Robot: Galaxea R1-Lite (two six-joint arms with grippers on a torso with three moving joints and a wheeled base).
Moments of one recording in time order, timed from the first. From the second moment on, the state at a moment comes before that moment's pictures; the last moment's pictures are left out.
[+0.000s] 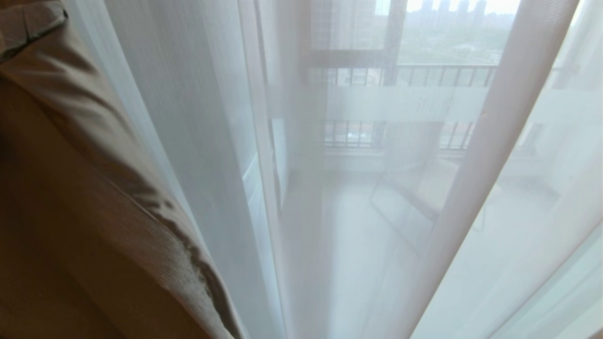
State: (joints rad) left arm -0.12 1.09 -0.83 -0.66 -0.75 -0.52; right arm 0.00 0.00 0.00 0.01 0.05 -0.07
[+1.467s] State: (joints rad) left arm -0.39 1.25 -0.96 -0.49 -0.75 -0.17; right arm 0.00 0.00 0.00 0.01 0.05 -0.07
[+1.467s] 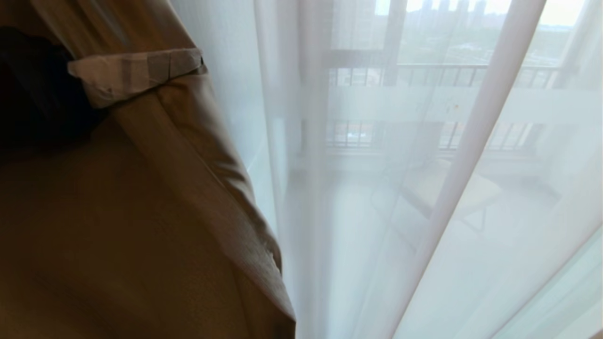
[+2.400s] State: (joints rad) left arm -0.50 1.35 -1.07 -0.50 -0.71 -0.12; right arm 0.00 0.00 0.00 0.01 0.05 -0.07
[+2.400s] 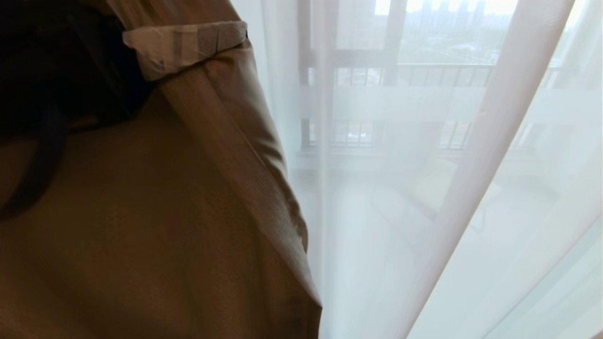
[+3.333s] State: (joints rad) left arm -0.60 1.46 -1.17 -0.49 -0.71 -0.09; right arm 0.00 0.00 0.00 0.01 0.05 -0.07
